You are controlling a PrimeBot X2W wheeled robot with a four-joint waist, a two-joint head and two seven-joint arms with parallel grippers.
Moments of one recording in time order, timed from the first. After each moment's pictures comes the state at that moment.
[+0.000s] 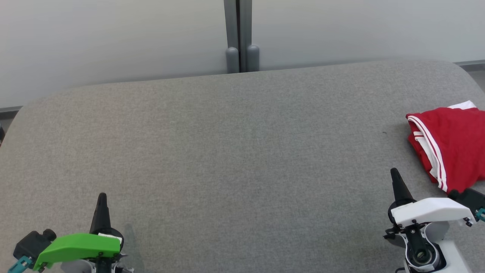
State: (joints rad) left arm -0.06 0.04 0.08 0.28 -1.05 -0.11 -0.03; right arm -0.17 -0.04 -0.08 0.36 1.02 0.13 -0.03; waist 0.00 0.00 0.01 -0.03
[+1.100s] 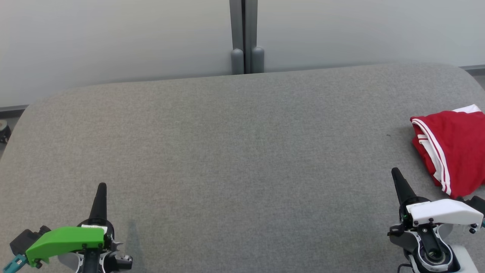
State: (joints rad) left arm -0.08 0.04 0.10 0.25 -1.36 -0.11 0.05; right arm -0.15 -0.05 -0.10 0.30 1.35 0.13 0.05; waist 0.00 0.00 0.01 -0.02
